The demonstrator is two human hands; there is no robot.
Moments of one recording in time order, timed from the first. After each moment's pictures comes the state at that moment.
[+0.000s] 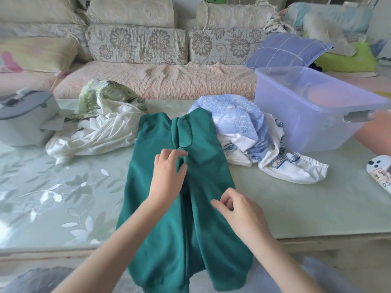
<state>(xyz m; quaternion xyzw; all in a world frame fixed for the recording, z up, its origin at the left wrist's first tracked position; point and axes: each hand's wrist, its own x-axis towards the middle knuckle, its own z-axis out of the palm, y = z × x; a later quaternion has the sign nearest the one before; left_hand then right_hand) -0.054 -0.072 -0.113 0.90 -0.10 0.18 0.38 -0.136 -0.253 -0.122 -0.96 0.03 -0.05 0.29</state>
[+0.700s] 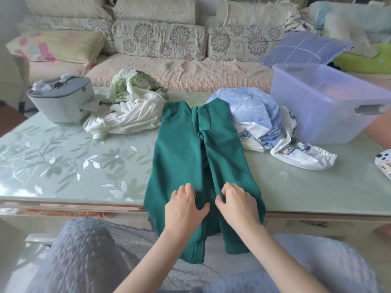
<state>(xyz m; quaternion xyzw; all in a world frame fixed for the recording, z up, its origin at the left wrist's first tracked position) -0.184 -0.065 -0.159 0.98 0.02 0.08 0.21 -0.180 -0.198 -0.129 -0.99 0.01 -0.03 0.12</state>
